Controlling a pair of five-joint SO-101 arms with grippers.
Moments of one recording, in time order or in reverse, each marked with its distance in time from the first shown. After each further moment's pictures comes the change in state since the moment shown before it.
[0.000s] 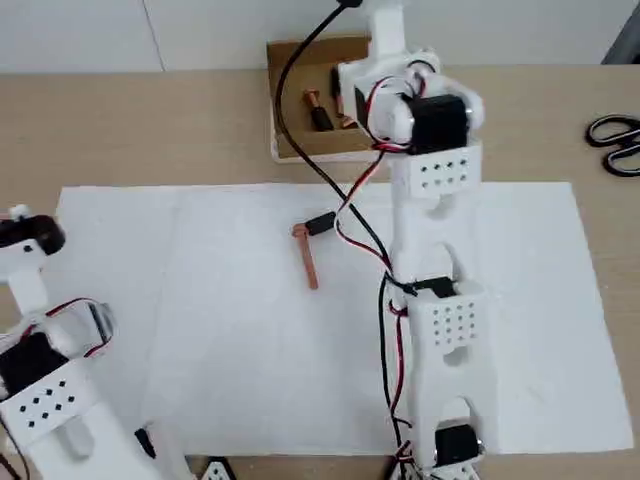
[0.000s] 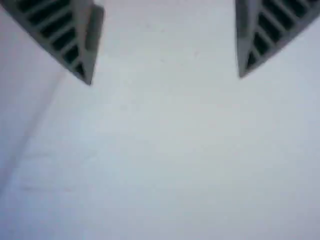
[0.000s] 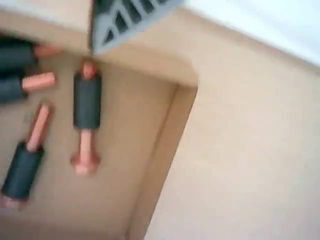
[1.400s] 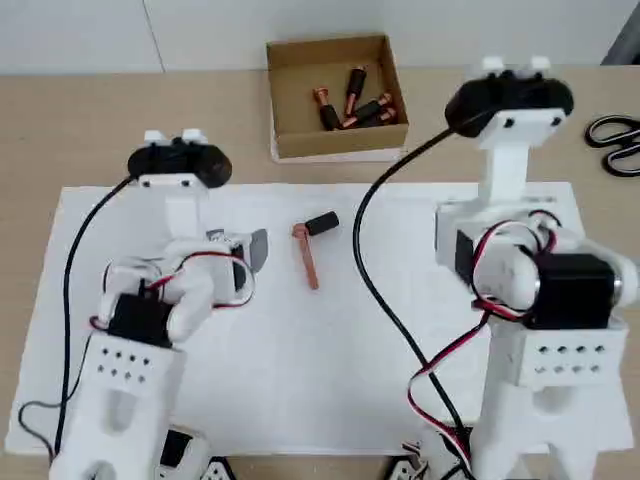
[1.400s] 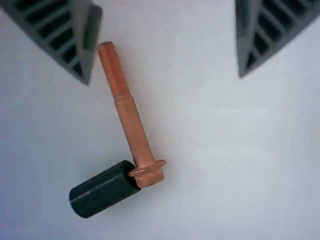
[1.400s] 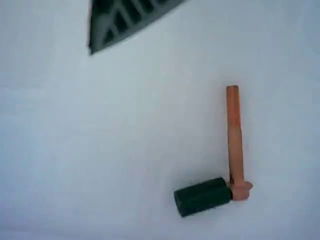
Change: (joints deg) left arm 47.3 8.9 -9.6 -14.9 24.0; right arm 11.4 -77.9 89.7 3.6 0.0
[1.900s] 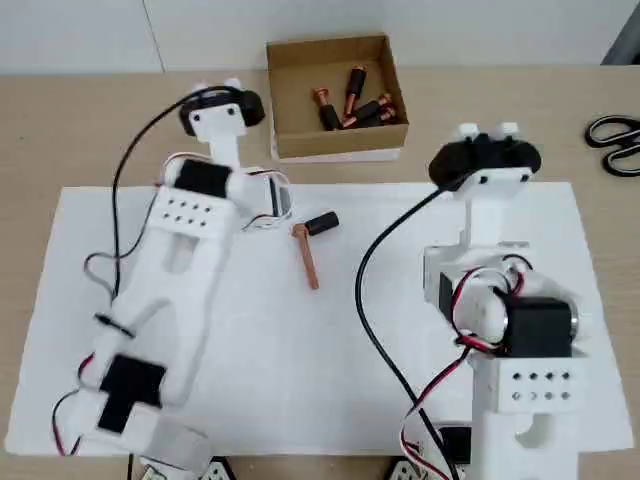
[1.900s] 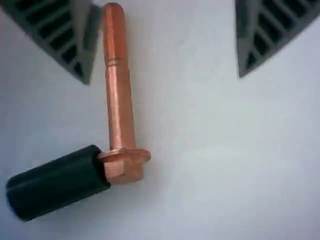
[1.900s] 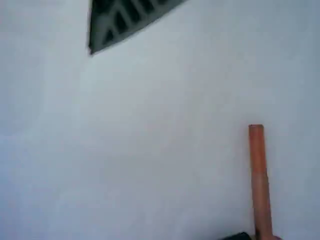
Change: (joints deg) left arm 1.5 49.4 -39.6 15.5 8.4; right arm 0.0 -15.2 31.7 -14.0 0.0
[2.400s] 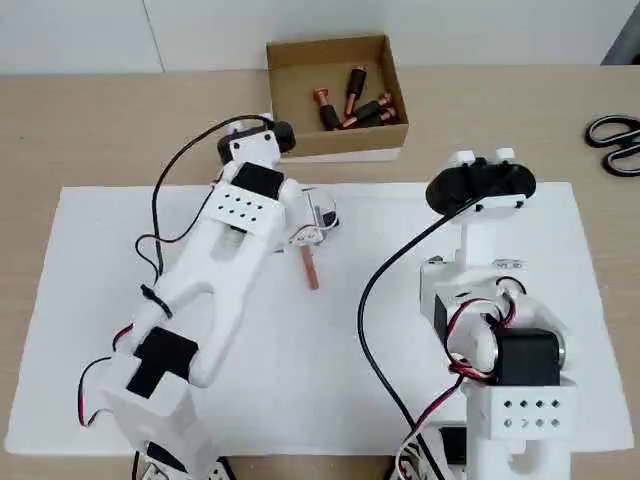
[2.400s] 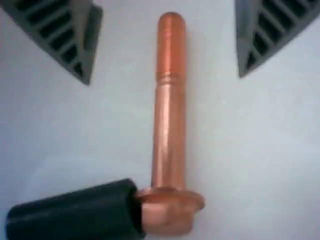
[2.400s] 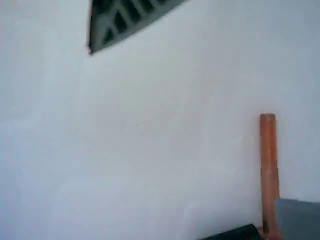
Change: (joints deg) left arm 7.1 8.6 -2.4 -0.7 16.0; right arm 0.0 -8.4 11.0 -6.3 0.0
